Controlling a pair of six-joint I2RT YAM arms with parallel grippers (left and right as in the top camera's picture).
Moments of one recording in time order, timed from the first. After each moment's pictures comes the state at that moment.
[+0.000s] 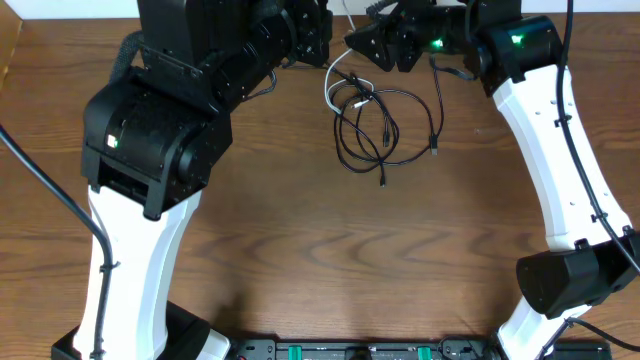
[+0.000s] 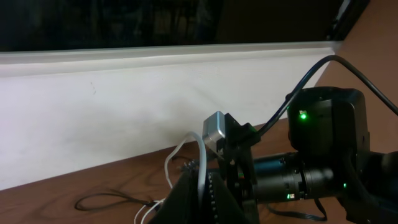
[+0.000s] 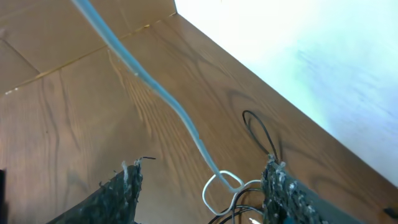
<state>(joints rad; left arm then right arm) -0.49 1.66 2.43 -1.02 0.05 -0.20 0.30 1.88 2.05 -0.76 -0.70 -0.25</state>
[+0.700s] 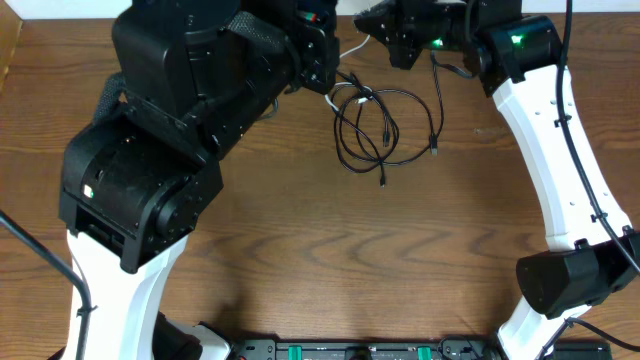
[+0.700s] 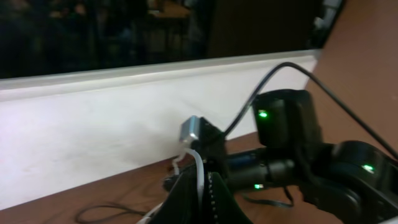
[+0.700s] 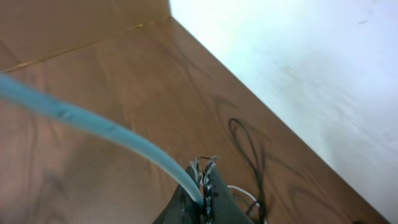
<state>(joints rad) -0.59 1.59 2.43 -1.02 -0.05 -0.16 0.30 1.88 2.05 -0.73 -0.66 -0.31</state>
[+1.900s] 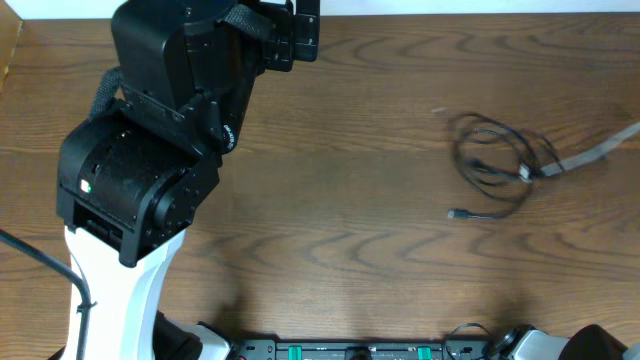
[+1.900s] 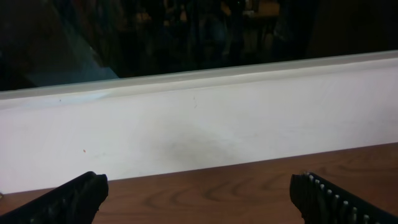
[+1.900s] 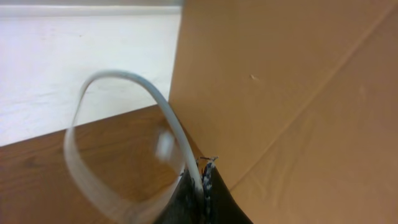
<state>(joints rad) -0.56 1.60 2.43 -1.06 -0.40 -0.07 -0.68 1.47 2.06 -0.91 -0.01 -0.22</state>
